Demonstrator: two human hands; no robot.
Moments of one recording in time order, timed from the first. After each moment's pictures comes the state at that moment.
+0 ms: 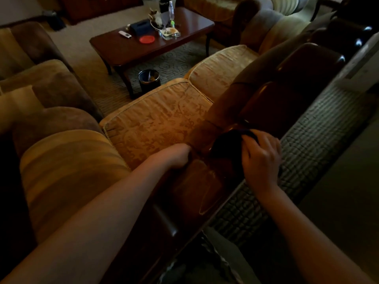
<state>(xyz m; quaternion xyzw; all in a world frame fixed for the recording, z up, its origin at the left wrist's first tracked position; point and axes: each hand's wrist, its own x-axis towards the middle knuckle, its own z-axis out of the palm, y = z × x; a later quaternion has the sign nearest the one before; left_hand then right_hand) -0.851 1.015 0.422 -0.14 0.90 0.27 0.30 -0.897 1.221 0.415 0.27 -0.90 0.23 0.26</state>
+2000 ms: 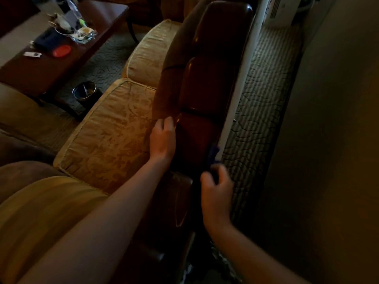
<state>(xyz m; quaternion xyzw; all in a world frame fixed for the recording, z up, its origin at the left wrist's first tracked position) -0.901 1.090 0.430 -0.25 0.77 0.59 -0.03 -0.801 1.194 0.409 -0.20 -0.68 0.70 -0.01</state>
